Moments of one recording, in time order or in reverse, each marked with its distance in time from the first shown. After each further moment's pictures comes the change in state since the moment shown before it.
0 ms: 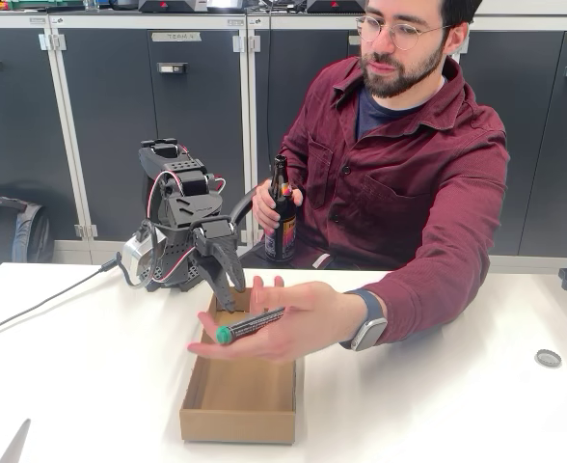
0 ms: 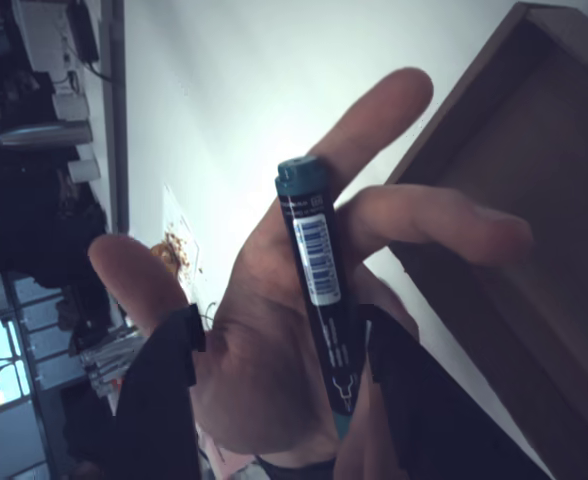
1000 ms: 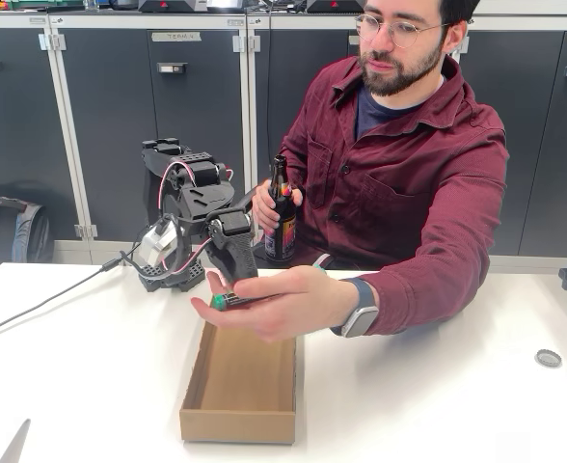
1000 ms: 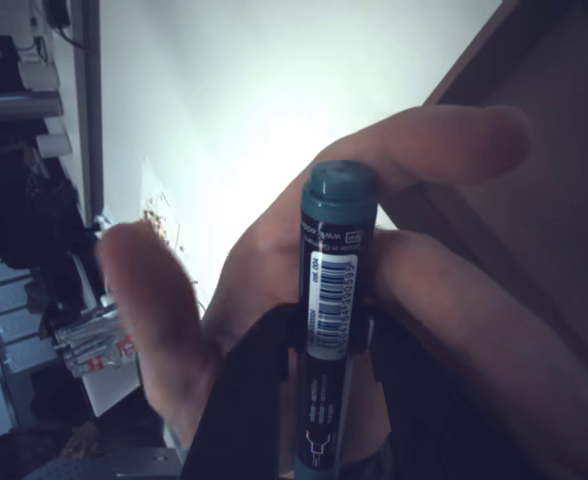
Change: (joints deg) arm -1.7 -4.0 -7.7 5.2 -0.9
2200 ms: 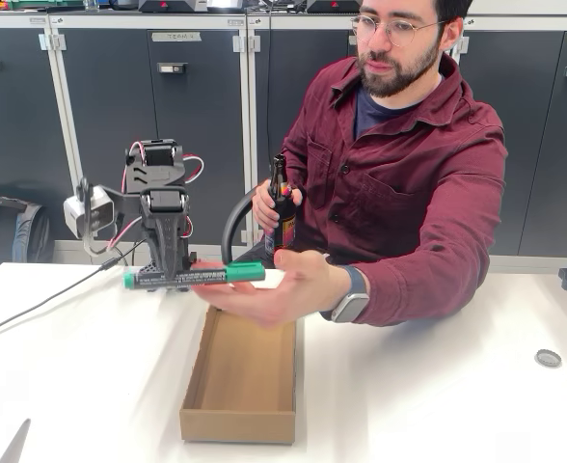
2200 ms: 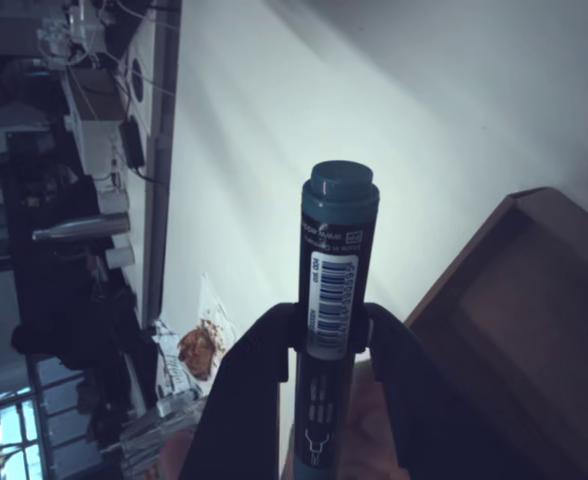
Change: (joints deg) arm 13.6 -0.1 -10.3 5.5 -3.2
